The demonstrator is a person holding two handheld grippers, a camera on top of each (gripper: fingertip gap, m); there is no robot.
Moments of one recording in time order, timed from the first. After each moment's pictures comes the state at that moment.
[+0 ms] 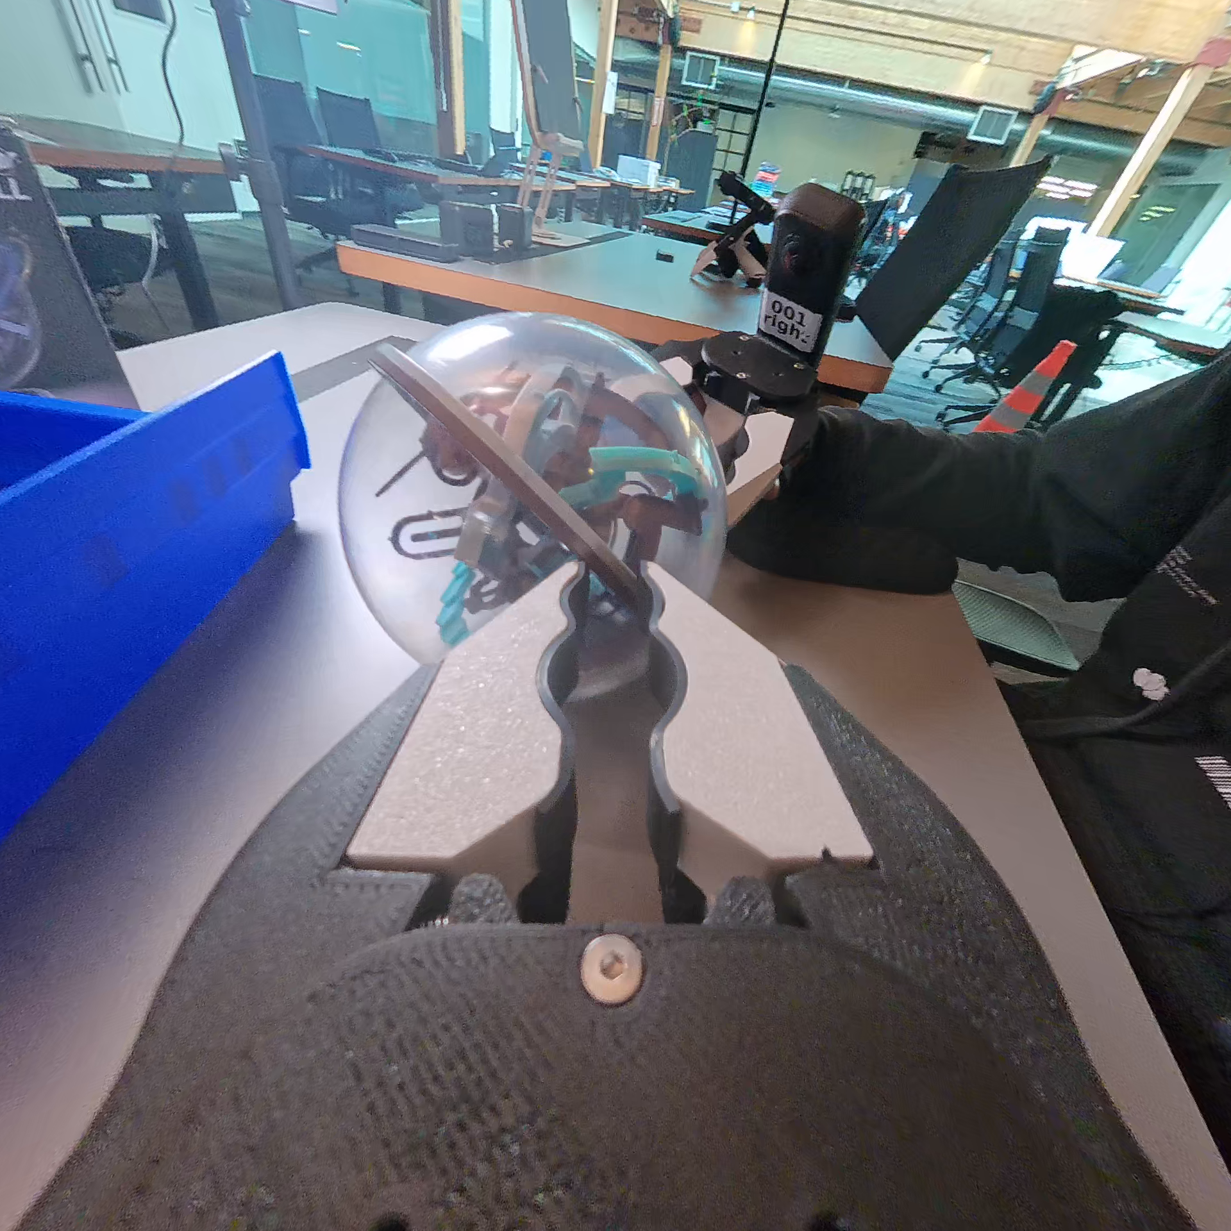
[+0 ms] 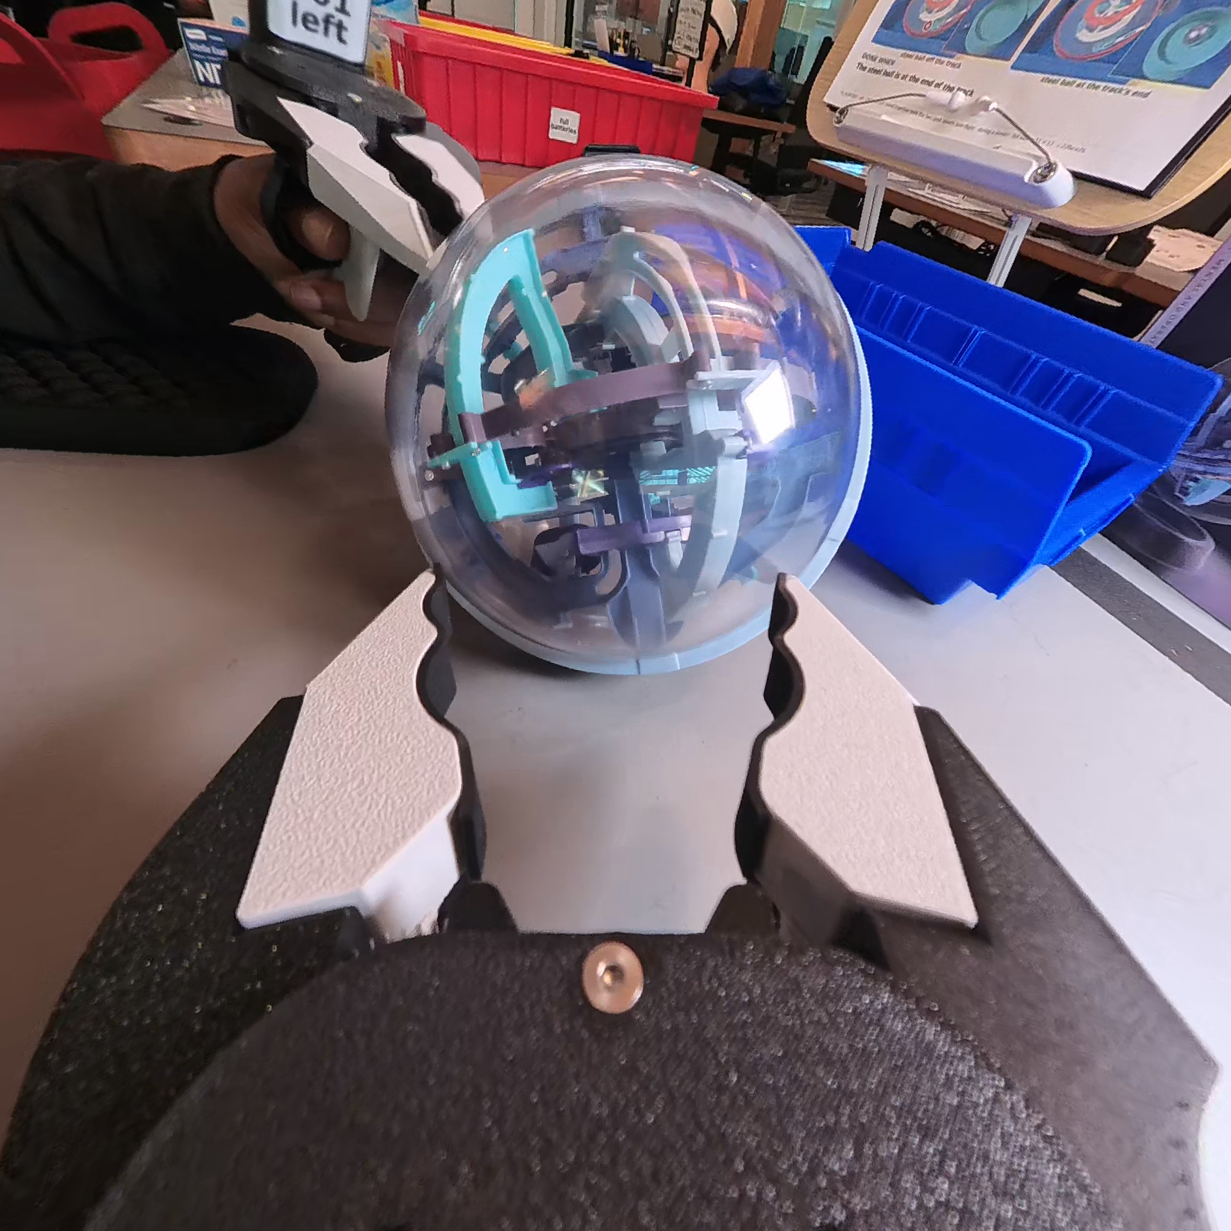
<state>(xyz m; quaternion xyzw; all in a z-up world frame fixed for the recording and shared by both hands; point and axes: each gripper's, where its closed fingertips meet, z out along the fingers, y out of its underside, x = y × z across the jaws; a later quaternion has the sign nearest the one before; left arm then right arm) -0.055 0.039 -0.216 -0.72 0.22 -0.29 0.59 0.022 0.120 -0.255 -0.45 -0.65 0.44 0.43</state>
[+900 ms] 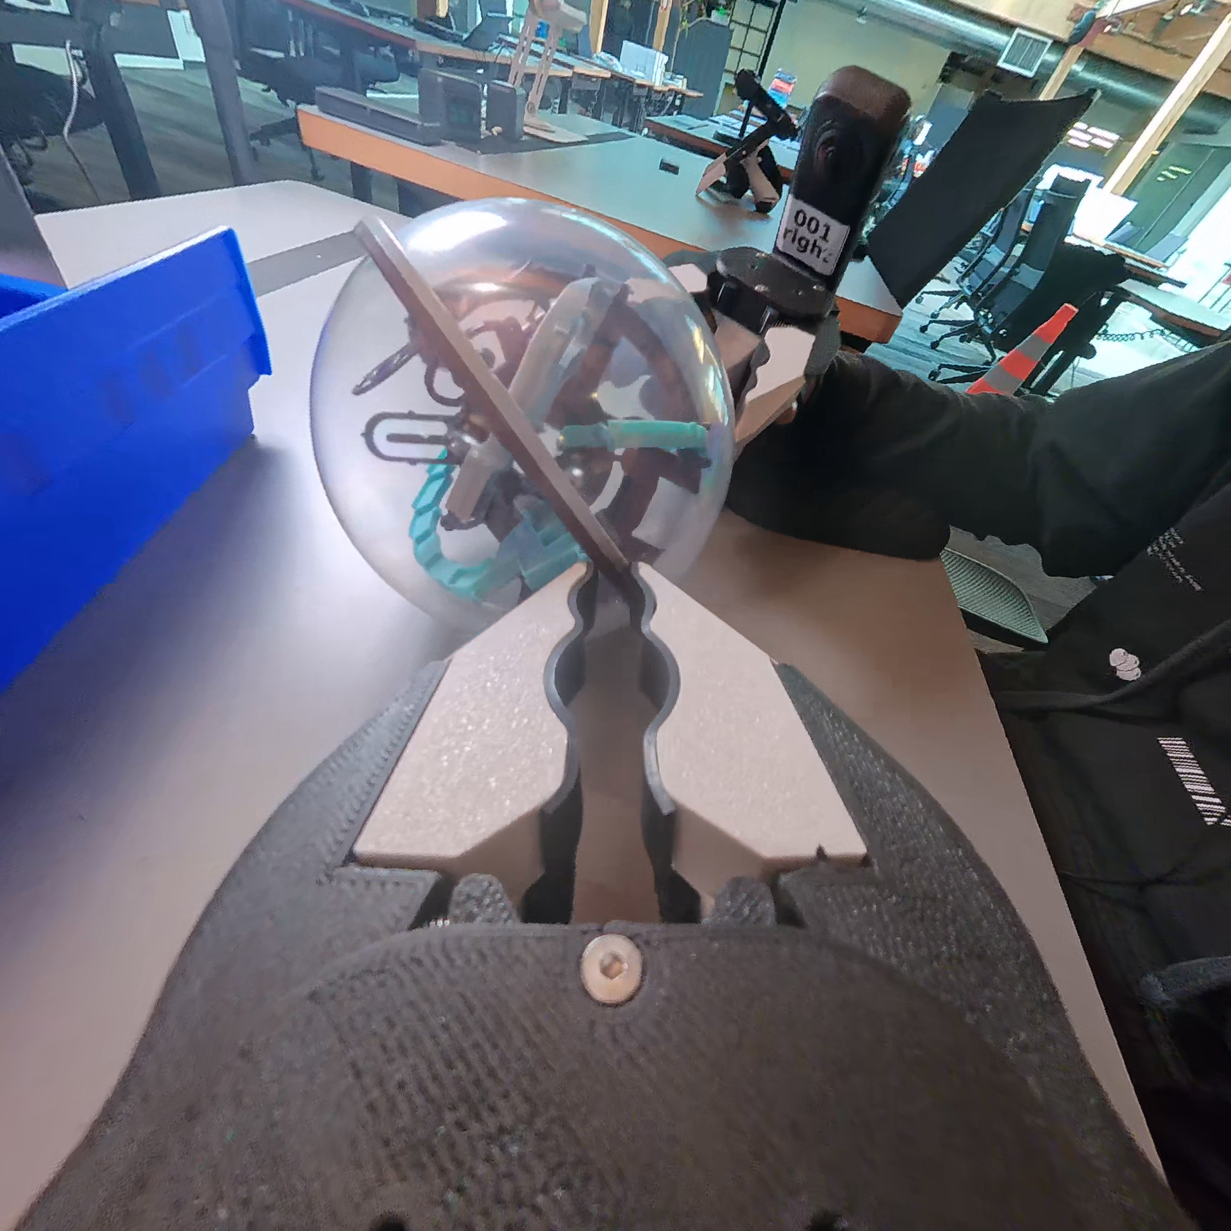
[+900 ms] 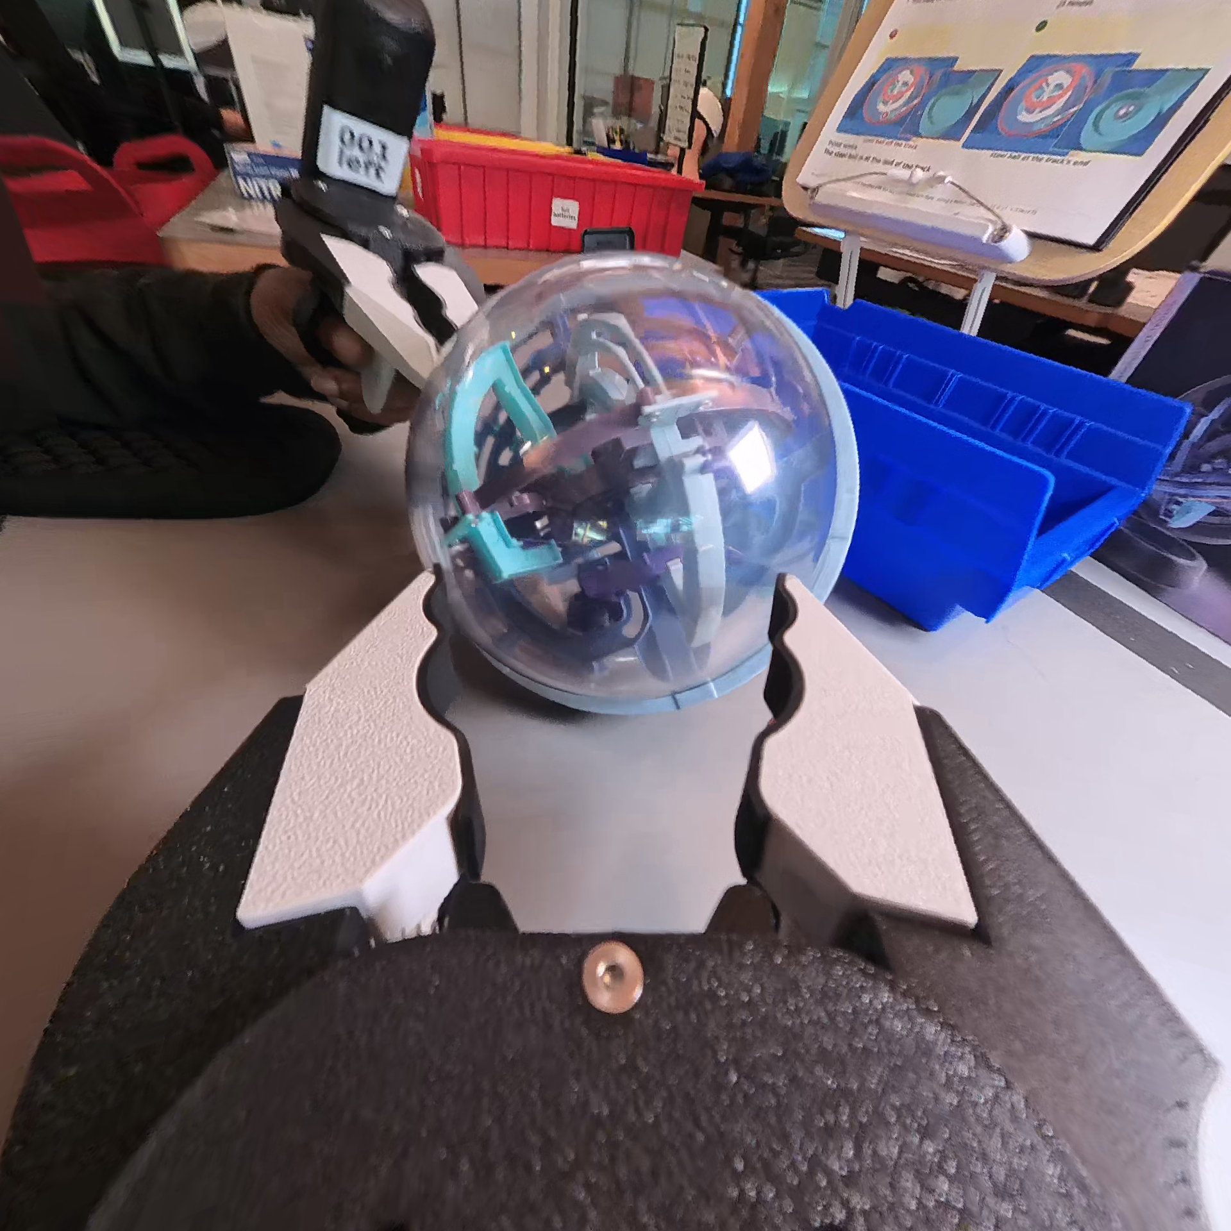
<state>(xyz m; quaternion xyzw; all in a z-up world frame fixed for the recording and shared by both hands) -0.053 0.037 -0.237 -0.76 0.21 -0.30 0.54 0.025 0.122 -0.236 -0.44 -0.61 0.49 0.43</state>
